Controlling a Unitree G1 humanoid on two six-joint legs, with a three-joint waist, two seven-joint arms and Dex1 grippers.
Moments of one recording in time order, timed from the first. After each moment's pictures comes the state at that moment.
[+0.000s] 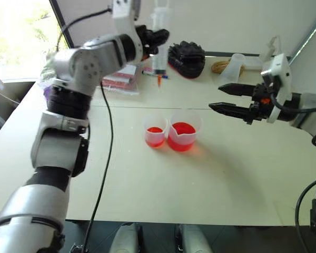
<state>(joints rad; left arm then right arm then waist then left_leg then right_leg) -1.36 0.35 -0.11 0.52 -0.89 0.74 -0.35 -0.61 -0.88 -0.24 -0.30 0.67 0.87 0.90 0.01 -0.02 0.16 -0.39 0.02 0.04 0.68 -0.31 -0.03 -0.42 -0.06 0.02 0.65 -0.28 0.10</state>
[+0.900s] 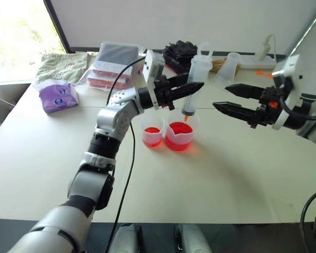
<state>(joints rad) -0.96 0.15 -0.08 0.36 -0.53 0.27 -0.93 -0.55 -0.89 -0.34 -0.43 0.84 0.97 0.72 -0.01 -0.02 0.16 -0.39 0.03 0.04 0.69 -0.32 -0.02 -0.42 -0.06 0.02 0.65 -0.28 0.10</state>
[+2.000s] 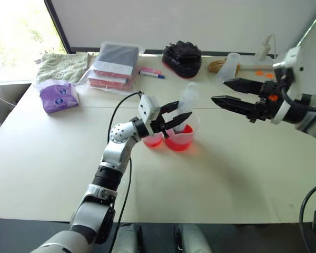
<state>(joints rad) -0.66 0.08 -0.11 0.31 -0.31 -0.11 -0.90 -0.61 -0.88 -0.31 -0.39 0.89 1.01 0.67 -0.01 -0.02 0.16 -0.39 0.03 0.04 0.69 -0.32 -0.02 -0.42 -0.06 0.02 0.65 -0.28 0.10</state>
